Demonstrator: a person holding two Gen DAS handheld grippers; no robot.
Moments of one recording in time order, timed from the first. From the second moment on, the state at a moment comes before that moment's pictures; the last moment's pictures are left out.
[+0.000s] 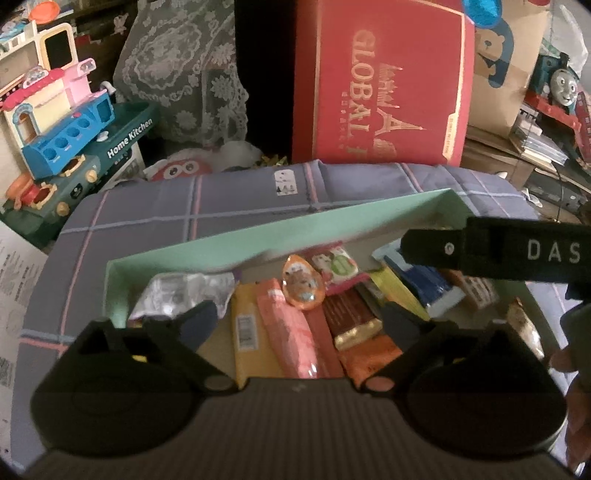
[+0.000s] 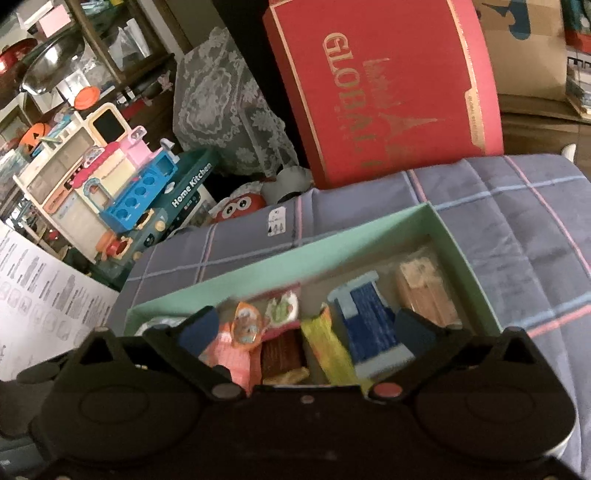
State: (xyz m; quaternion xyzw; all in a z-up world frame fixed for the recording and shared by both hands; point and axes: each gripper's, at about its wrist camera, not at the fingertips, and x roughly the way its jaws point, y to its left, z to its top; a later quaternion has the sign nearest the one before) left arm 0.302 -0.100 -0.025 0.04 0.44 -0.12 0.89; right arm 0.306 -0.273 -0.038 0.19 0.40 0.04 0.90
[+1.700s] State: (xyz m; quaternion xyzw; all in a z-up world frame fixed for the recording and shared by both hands) left arm 0.122 -0.073 -0.080 0.03 0.51 -0.14 0.85; right arm 0.138 -0.290 -0.090 0.21 0.47 0.00 0.86
